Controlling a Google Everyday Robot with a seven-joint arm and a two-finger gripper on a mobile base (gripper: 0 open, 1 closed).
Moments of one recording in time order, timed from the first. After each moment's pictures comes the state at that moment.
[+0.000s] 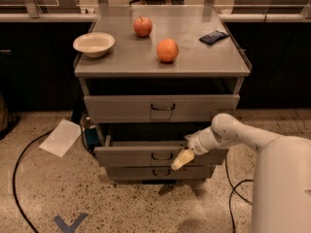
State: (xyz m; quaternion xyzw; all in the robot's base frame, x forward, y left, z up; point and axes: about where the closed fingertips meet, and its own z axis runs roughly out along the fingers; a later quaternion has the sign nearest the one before) arm 0.645 -0.115 0.440 -0.49 0.80 0.25 0.24
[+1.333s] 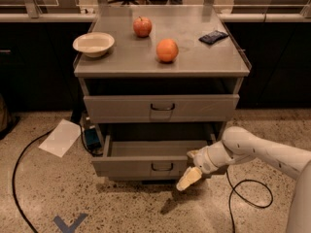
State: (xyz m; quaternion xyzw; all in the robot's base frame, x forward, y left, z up) arm 0.546 -0.118 0.459 -0.49 0.79 0.30 0.21
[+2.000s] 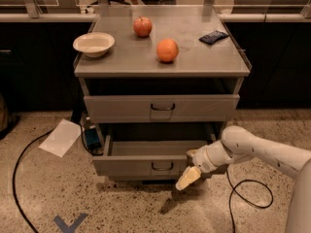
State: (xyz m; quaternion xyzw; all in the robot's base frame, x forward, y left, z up) arm 0.549 -0.115 0.461 -0.49 0.79 0.30 0.21
